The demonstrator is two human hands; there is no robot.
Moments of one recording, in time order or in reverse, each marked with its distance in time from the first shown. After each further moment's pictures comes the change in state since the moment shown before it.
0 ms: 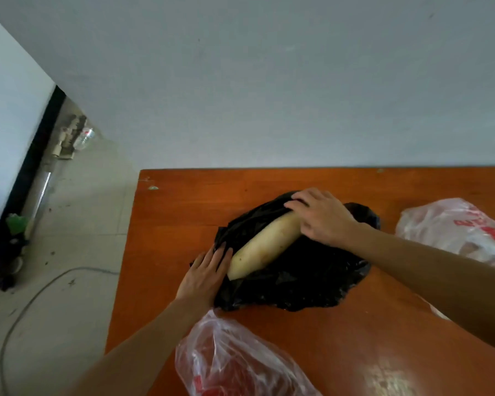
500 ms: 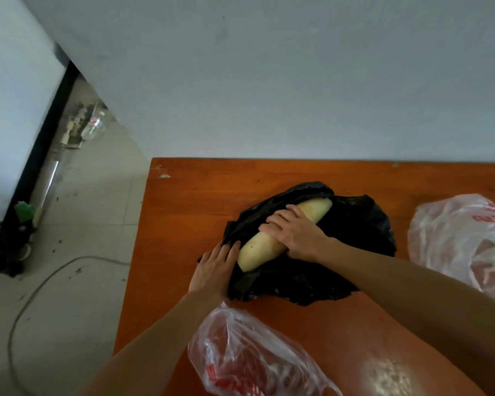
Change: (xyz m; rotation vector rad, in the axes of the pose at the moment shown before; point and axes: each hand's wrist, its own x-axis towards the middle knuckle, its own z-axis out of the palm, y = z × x) left_hand -0.003 0.001 0.019 -0.178 0.036 -0.117; right_hand 0.025 -0.067 0.059 -0.095 -0.082 -0.274
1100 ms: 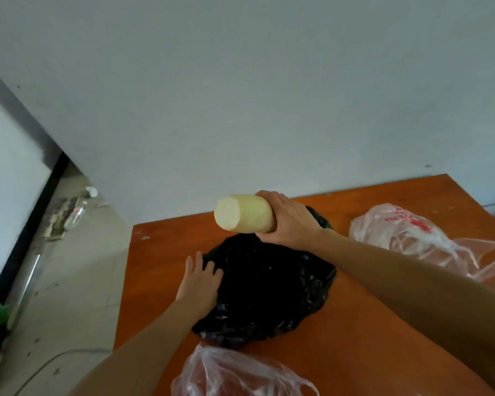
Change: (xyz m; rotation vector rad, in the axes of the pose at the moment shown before) left_hand -0.013 0.045 -0.089 0.519 -0.006 0.085; right_hand -0.104 -0.011 -0.153 0.476 0.596 0.437
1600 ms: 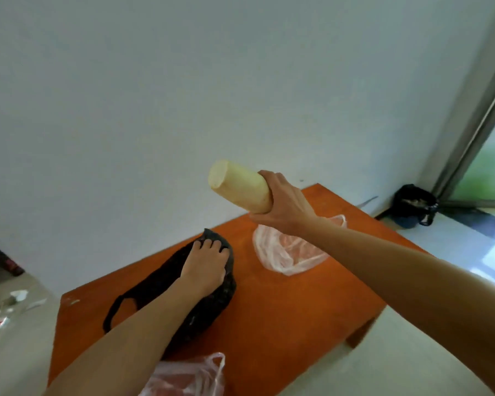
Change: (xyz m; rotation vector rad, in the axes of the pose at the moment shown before) left_hand -0.064 0.181 -0.189 0.185 0.439 0.235; right_hand -0.228 -0.004 -0.194 -0.079 0.456 0.263
